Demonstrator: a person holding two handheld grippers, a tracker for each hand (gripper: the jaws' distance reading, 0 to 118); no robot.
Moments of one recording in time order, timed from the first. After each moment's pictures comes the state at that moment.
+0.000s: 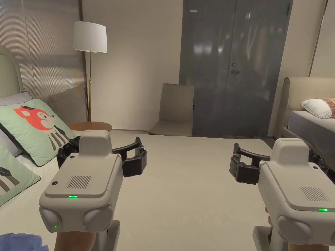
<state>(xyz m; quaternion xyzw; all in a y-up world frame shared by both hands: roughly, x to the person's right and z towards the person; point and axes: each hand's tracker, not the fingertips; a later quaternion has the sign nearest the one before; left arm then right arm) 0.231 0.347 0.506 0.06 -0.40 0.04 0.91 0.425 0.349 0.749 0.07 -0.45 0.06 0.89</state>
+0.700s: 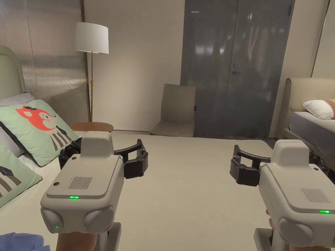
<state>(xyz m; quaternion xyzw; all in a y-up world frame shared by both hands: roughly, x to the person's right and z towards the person) 0.229 0.345 0.506 0.05 -0.40 0.04 0.91 0.423 0.348 0.749 0.07 -0.45 0.06 0.89</state>
